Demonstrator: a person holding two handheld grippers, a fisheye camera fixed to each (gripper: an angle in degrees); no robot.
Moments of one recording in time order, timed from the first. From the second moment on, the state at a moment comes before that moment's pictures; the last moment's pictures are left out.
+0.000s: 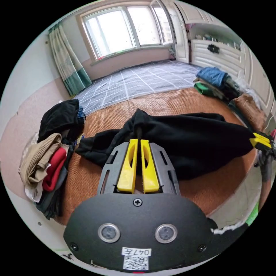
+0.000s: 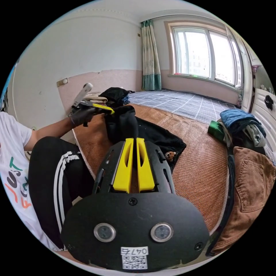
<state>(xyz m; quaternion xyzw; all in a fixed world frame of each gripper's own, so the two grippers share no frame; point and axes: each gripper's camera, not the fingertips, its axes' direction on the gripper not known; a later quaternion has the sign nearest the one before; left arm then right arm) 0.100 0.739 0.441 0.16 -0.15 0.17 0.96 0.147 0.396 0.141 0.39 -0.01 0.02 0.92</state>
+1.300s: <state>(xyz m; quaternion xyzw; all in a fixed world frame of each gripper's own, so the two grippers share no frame) -0.162 0.866 0.563 -0.01 -0.06 0.12 0.99 0.180 0.234 0.192 0.11 0.08 0.07 0.99</state>
